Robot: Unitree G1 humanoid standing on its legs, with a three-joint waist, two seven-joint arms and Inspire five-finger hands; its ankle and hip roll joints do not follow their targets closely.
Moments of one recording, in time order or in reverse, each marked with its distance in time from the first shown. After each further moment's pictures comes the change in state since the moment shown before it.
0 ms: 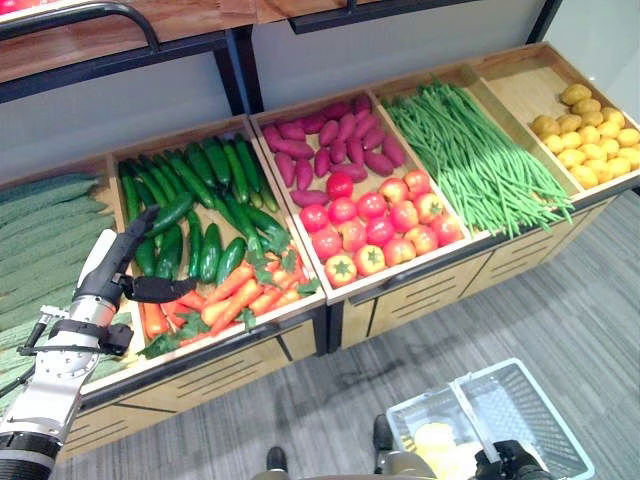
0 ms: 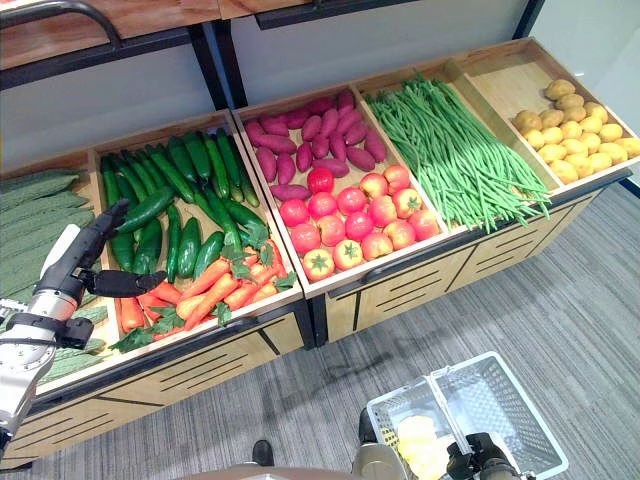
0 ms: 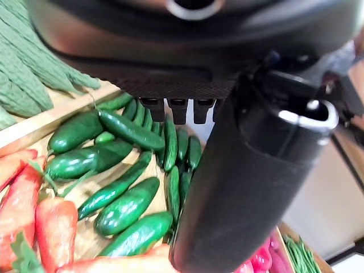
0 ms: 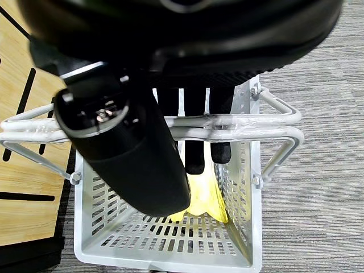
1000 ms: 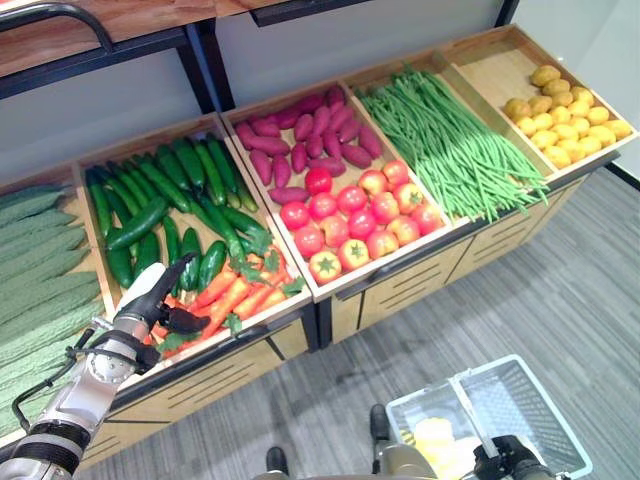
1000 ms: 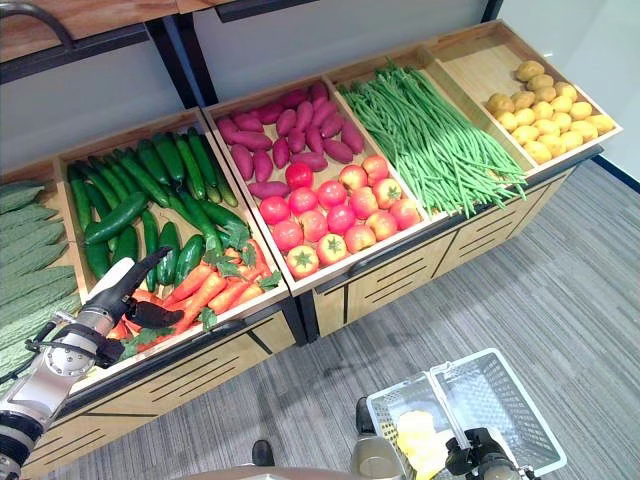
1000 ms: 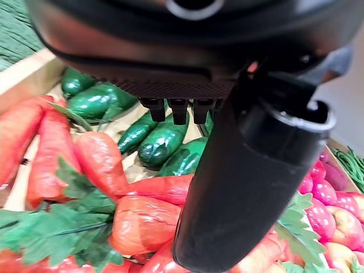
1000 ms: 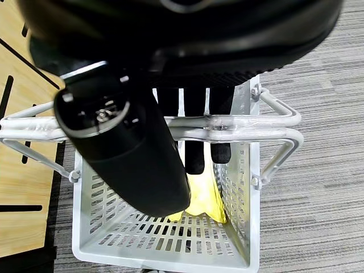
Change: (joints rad) left arm -0.110 -0.053 -0.198 0.187 0.263 0.046 0.025; right arm -0.024 0.000 0.005 0.003 0.000 0.009 -0.002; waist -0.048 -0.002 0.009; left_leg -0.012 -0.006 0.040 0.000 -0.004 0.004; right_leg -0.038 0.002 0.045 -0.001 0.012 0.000
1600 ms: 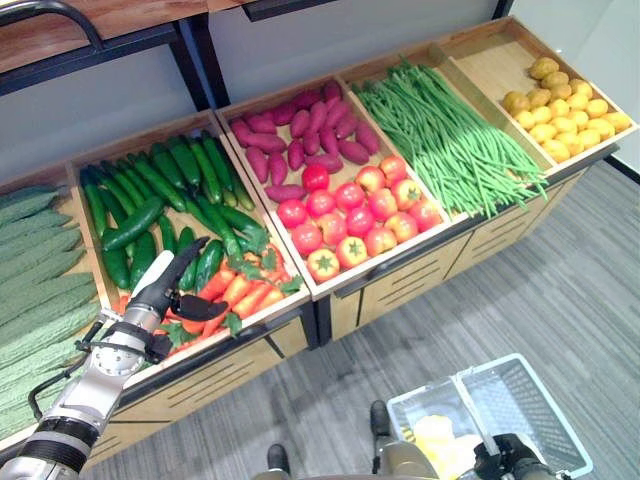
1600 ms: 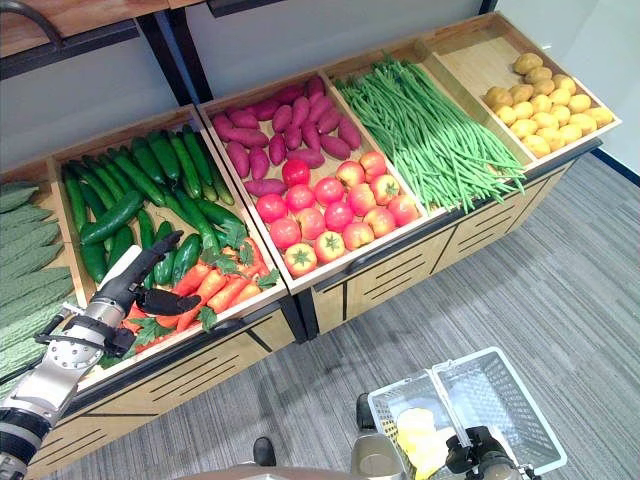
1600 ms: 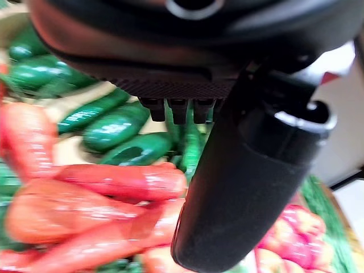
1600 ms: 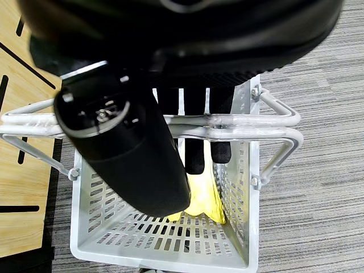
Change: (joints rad) left arm 0.005 -0.012 0.001 -0.147 -0.162 -0.011 -0.018; right arm -0.002 -0.001 -0.001 -0.001 0.000 0.002 -0.002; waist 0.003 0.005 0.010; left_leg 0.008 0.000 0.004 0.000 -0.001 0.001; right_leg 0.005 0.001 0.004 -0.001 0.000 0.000
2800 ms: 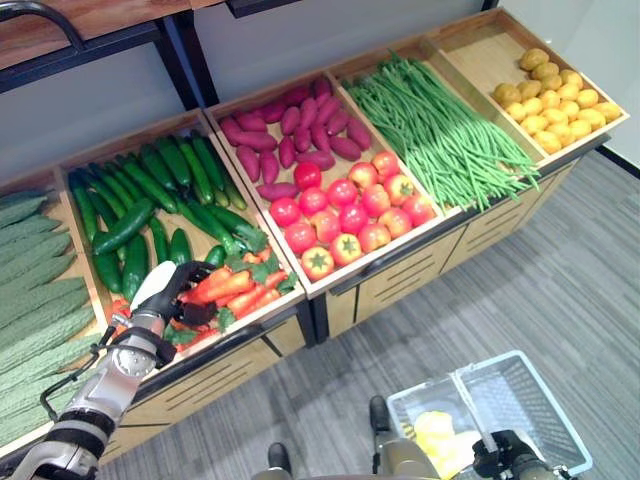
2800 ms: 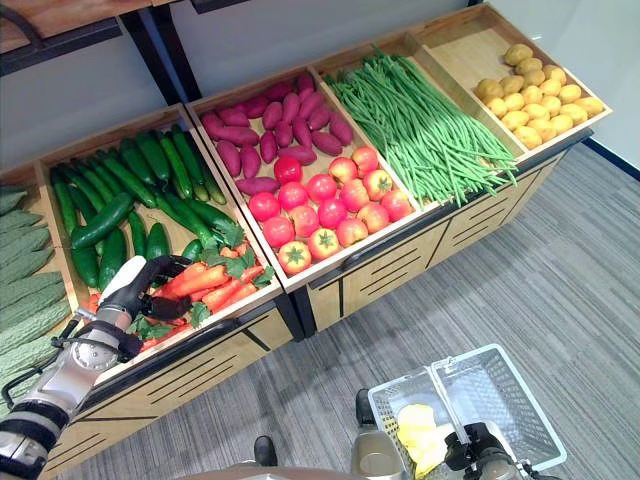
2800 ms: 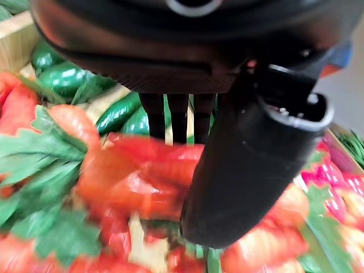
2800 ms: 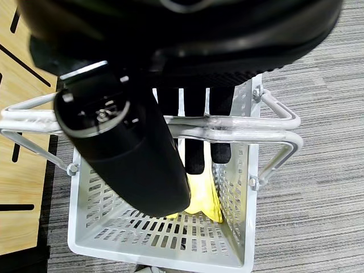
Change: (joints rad) left arm -0.128 -0.063 -0.068 0.273 0.258 0.021 0.079; right arm -0.019 -0.003 0.030 0.000 0.001 0.005 -0.006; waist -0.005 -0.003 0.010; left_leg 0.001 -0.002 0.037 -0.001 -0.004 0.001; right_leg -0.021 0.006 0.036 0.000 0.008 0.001
